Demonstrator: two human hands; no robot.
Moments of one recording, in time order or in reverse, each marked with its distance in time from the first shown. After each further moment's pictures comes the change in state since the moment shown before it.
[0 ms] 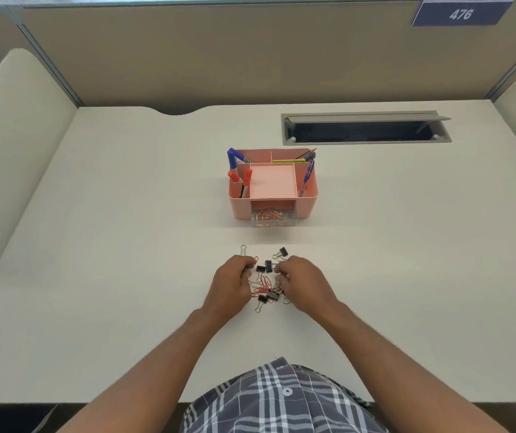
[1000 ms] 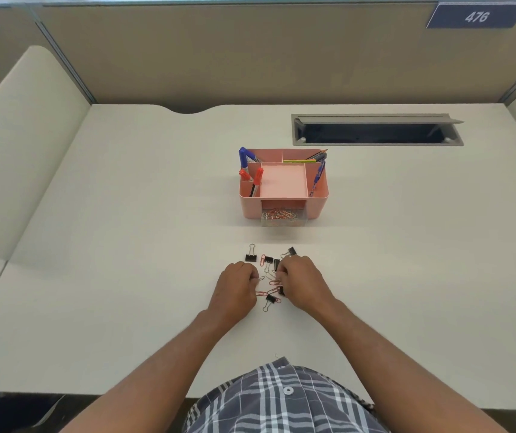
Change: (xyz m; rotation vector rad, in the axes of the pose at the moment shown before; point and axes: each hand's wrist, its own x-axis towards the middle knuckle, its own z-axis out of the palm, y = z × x) left_hand -0.007 -0.009 0.000 0.273 -0.093 -0.063; right_hand 0.009 -0.018 0.009 0.061 -0.045 0.089
